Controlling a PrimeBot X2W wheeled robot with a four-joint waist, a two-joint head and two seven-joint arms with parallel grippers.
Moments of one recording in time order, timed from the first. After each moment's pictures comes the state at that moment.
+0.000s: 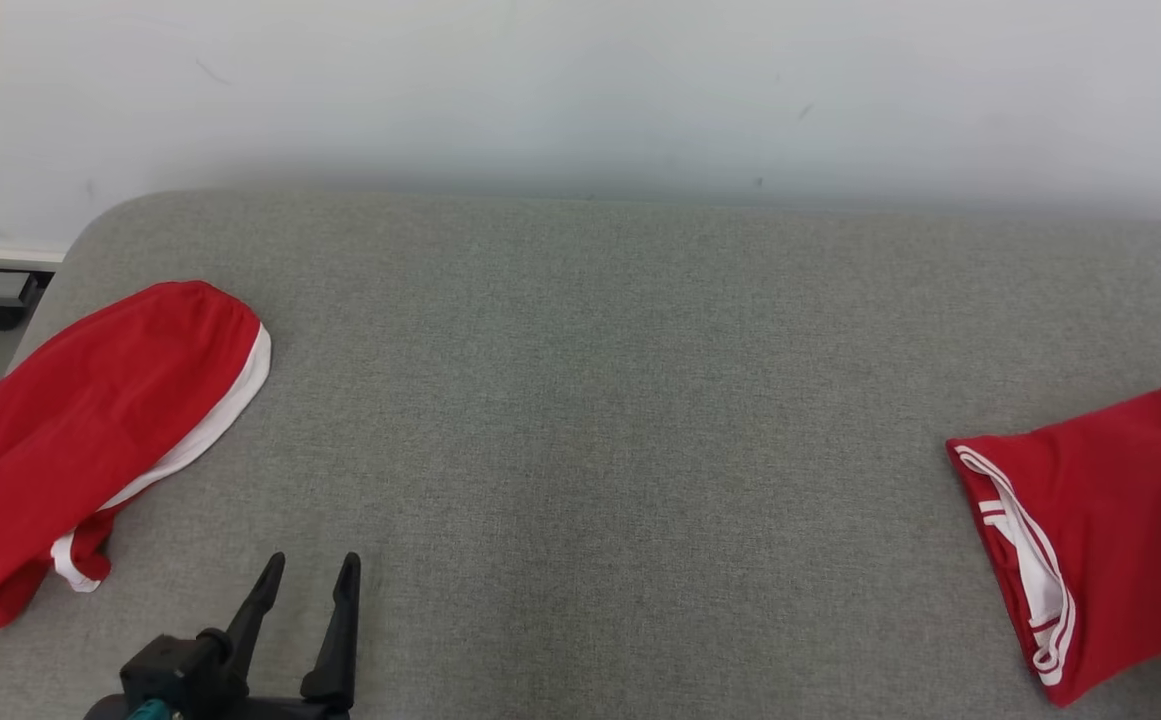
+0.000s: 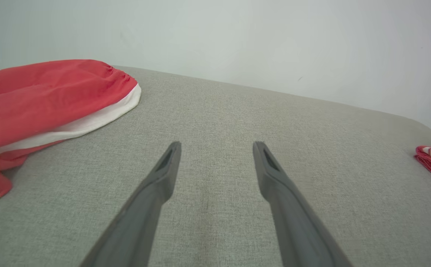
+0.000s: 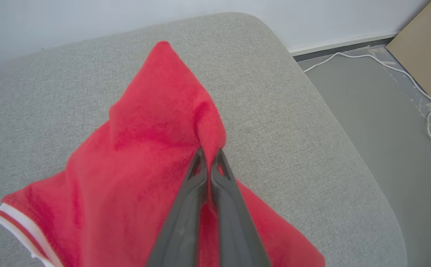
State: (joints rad) left arm -0.06 0.22 -0.37 0.18 -0.39 0.05 -0.20; right arm -0.34 -0.47 -0.20 0.50 0.42 -0.12 0.51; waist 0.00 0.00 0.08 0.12
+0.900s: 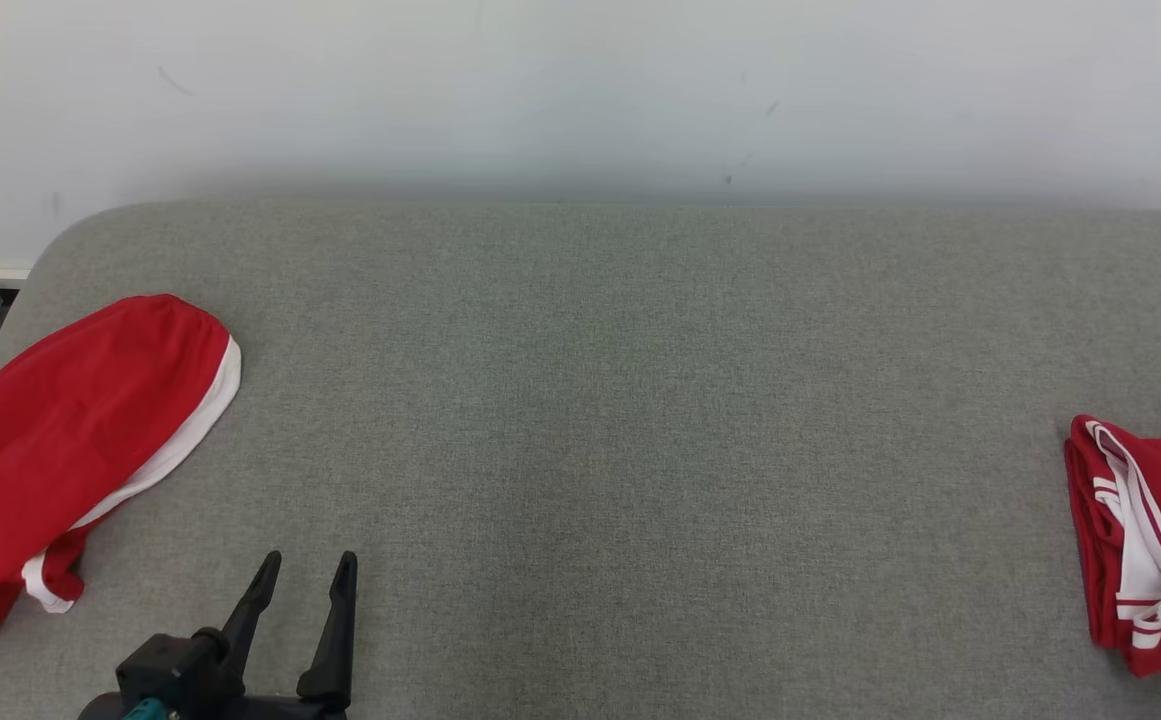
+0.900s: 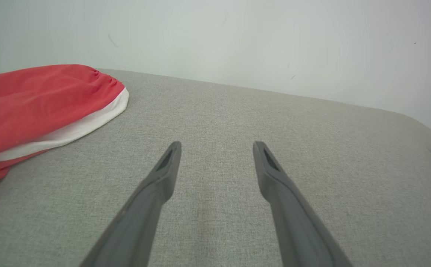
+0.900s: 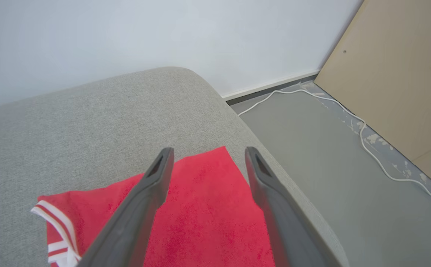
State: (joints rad) left arm -0.05 0.23 -0.37 0.17 -0.39 0.06 -0.20; right arm -0.34 -0.45 -0.37 0.58 0.27 -0.12 0.26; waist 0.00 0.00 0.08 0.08
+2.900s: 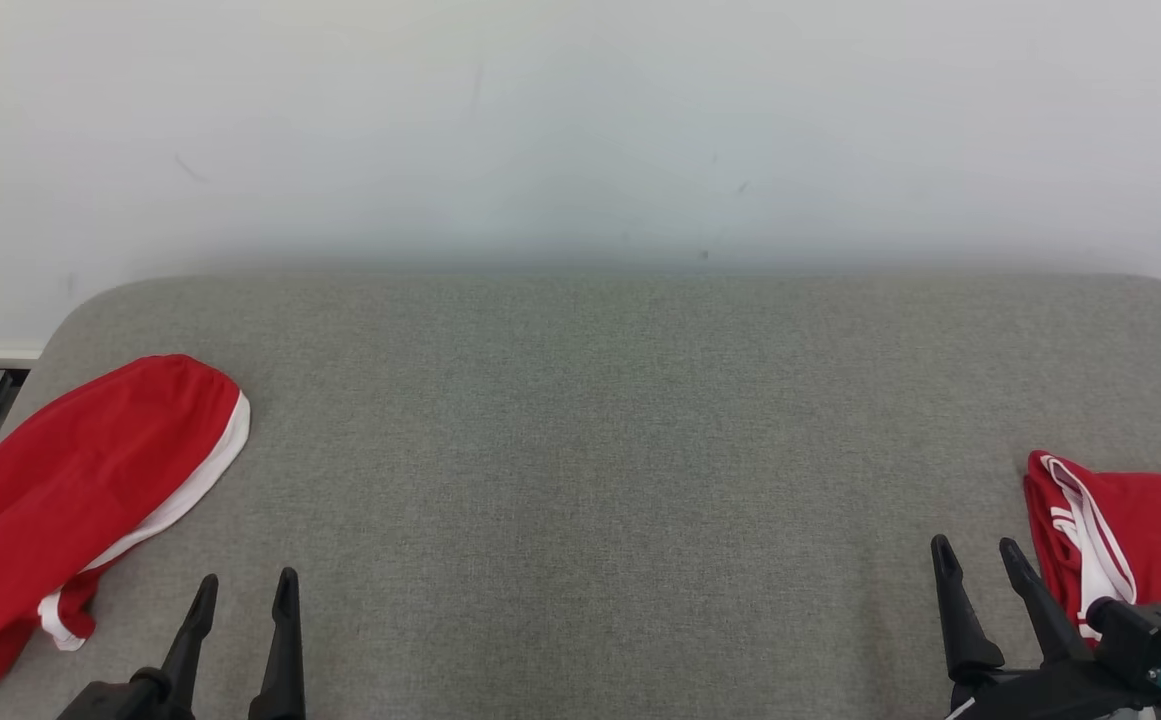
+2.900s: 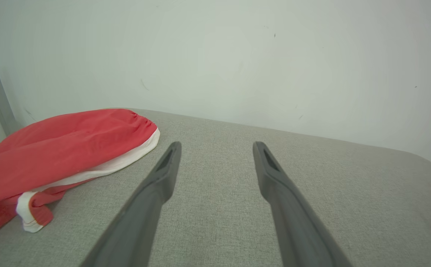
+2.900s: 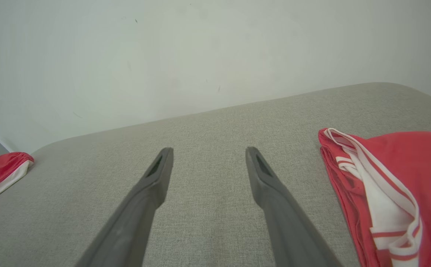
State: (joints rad) left arm 0.04 0.23 -0.28 0.09 -0.38 0.11 -0.24; right arm 0.05 -0.07 -0.07 0.19 0.37 0.11 -0.14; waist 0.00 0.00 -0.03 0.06
